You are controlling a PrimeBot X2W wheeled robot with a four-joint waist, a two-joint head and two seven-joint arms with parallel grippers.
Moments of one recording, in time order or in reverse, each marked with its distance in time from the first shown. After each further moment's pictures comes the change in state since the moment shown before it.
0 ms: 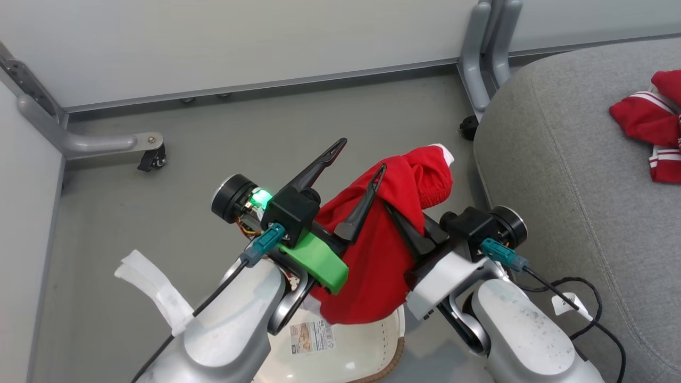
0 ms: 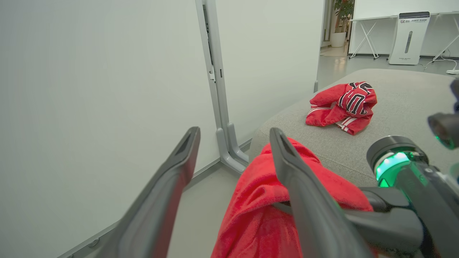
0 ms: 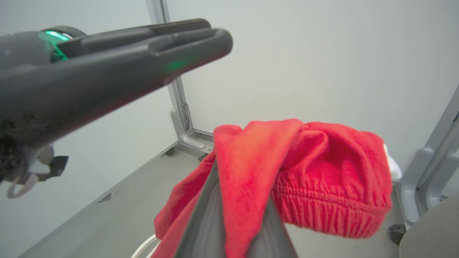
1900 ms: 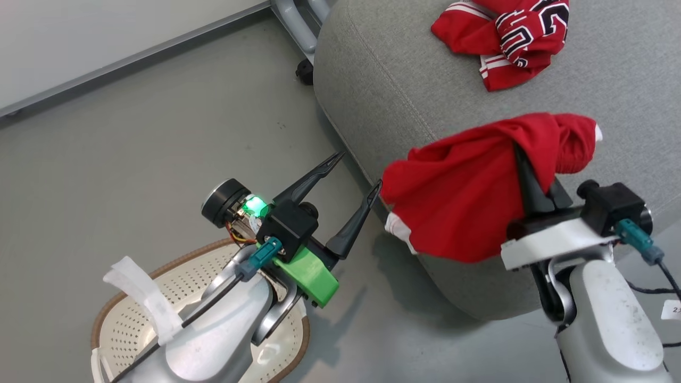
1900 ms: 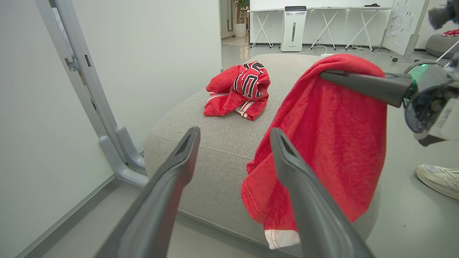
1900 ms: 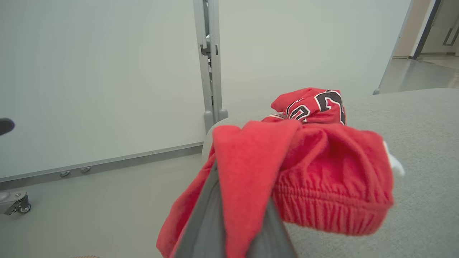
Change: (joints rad) left arm 0.014 0.095 -0.066 -0.102 0.008 0.013 0.043; right arm 0.112 0.000 -0.438 -0.169 -0.065 0.000 0.000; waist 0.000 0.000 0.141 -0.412
